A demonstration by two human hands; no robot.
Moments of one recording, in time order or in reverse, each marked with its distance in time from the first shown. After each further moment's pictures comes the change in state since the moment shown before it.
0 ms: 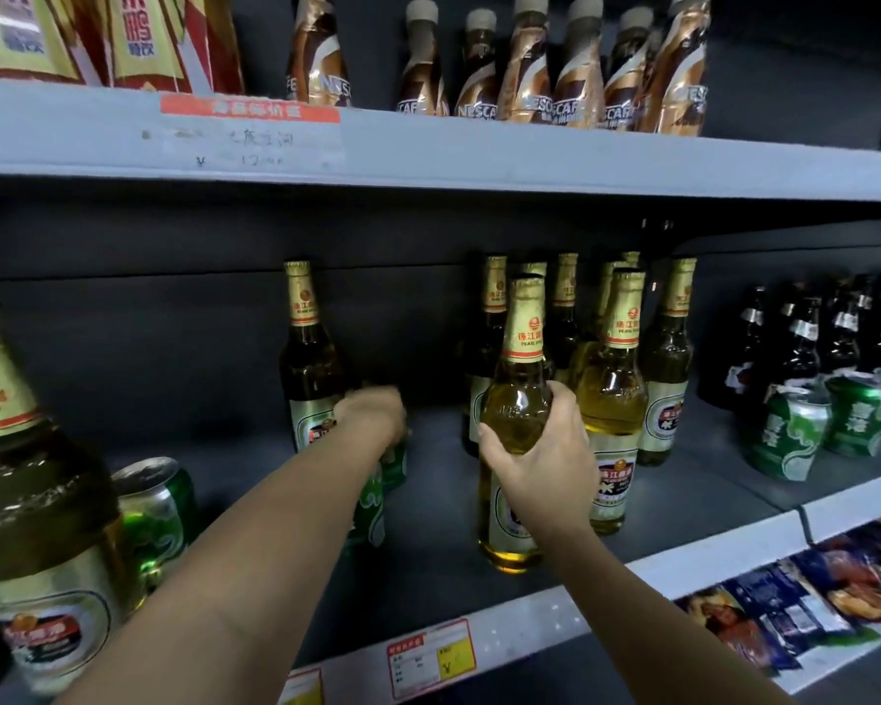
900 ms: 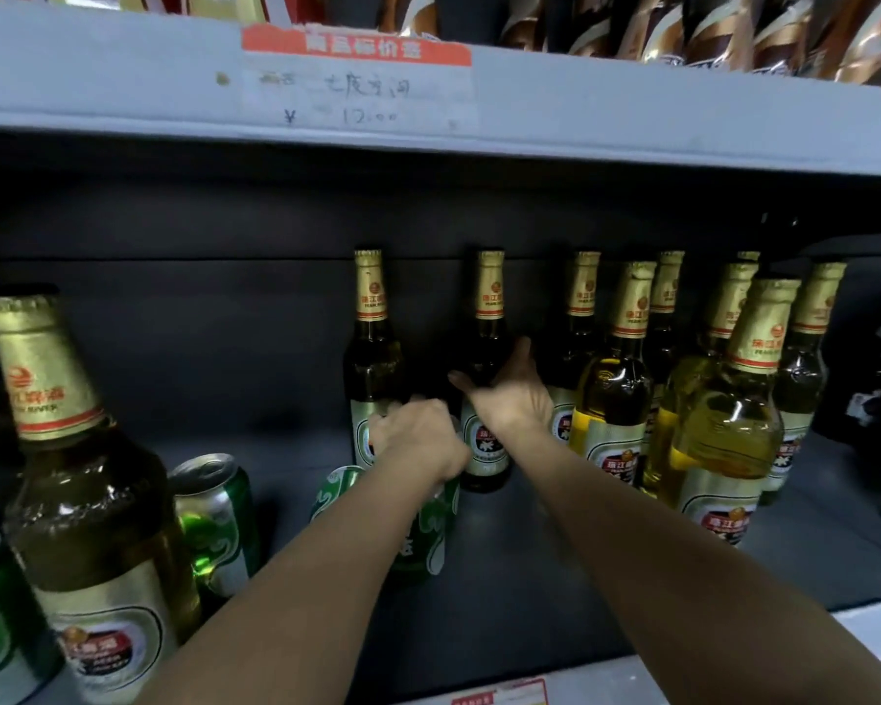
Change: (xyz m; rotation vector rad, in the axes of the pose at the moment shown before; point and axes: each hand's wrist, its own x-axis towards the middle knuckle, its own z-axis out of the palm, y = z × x) left_hand -0.009 -0.022 0.015 -0.104 0.153 -0.035; right_hand 0.079 -0.055 0.120 -0.039 -0.360 0.089
